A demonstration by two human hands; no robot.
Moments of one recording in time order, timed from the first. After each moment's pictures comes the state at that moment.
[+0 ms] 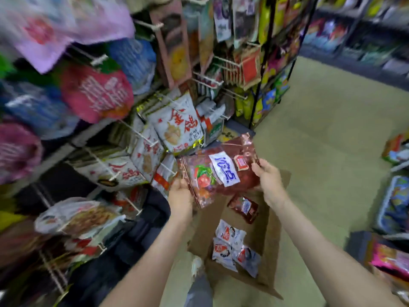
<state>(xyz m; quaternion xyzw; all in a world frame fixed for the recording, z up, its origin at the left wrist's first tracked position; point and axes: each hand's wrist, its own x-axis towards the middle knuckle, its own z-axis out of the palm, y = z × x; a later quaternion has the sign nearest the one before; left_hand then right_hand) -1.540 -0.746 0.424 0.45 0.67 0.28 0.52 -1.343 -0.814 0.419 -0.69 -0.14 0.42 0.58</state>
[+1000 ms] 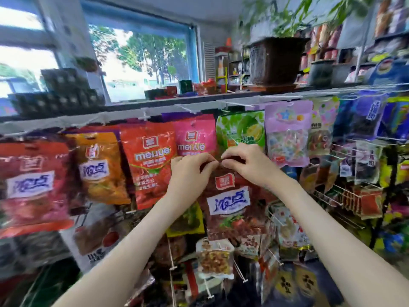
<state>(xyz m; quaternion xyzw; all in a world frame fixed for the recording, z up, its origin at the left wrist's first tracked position) -1.893 -0.843 0.809 0.74 0.49 0.45 -0.04 -1.719 -0.817 0.828 -0.40 -0.83 0.07 0.38</state>
